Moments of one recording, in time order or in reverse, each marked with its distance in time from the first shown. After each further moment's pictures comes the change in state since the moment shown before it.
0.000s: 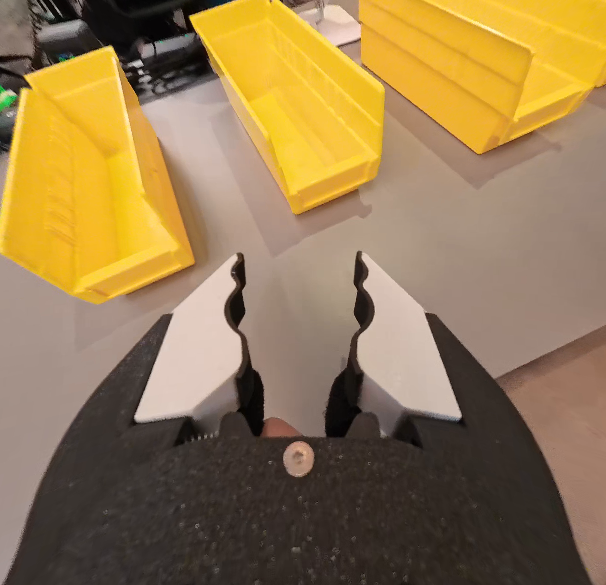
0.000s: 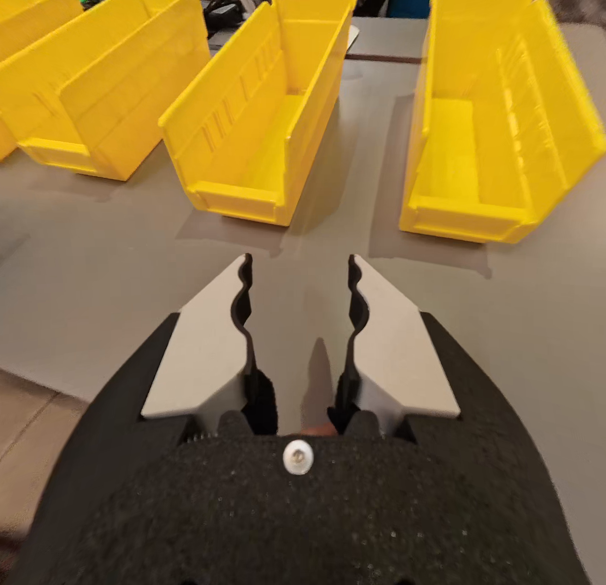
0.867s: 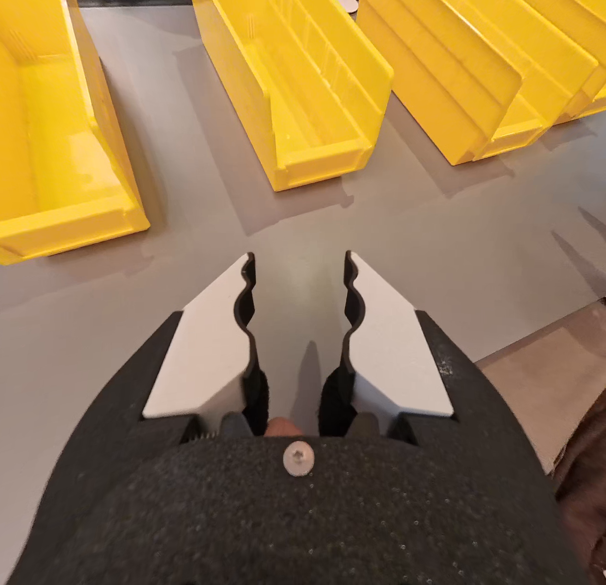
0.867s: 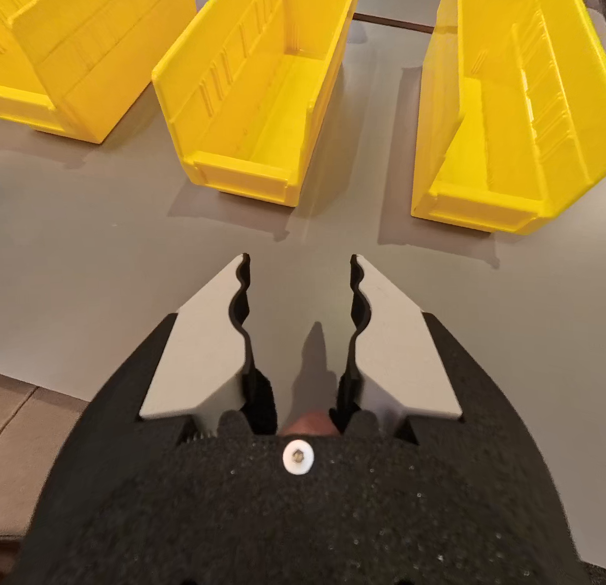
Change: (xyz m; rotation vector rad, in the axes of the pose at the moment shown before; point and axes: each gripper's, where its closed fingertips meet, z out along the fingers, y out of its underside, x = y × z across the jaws) left arm 0.004 0.014 0.009 -0.075 0.125 -0.218; right arm -0.015 0.013 0.009 -0.091 0.065 -0.063
